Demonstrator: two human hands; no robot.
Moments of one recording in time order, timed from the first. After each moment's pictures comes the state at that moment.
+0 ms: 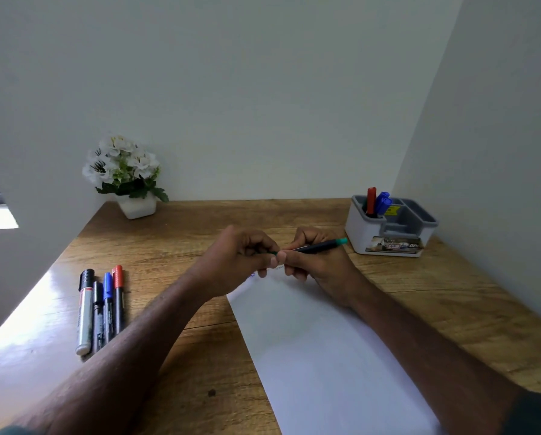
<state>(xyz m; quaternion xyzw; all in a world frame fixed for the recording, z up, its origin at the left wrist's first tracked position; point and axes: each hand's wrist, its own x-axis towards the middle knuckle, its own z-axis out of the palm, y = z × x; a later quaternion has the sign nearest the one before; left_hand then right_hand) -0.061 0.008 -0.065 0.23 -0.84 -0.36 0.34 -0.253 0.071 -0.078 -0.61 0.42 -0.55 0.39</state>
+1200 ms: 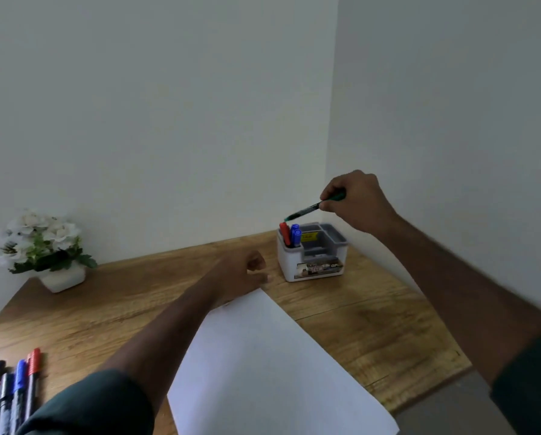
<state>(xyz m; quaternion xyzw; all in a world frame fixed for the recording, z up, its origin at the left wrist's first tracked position) -0.192 -0.013 -0.047 0.30 -0.90 -0.21 0.22 -0.424 0.112 0.061 -0.56 0.72 -0.40 -0.09</state>
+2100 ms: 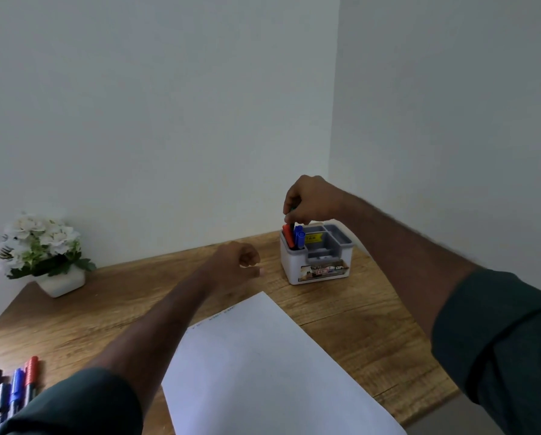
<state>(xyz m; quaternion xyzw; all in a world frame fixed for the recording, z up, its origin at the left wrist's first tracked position) -0.193 -0.036 -0.038 0.30 -0.90 -0.21 0.22 -0.394 0.046 0.077 -0.64 0.74 -0.20 0.04</state>
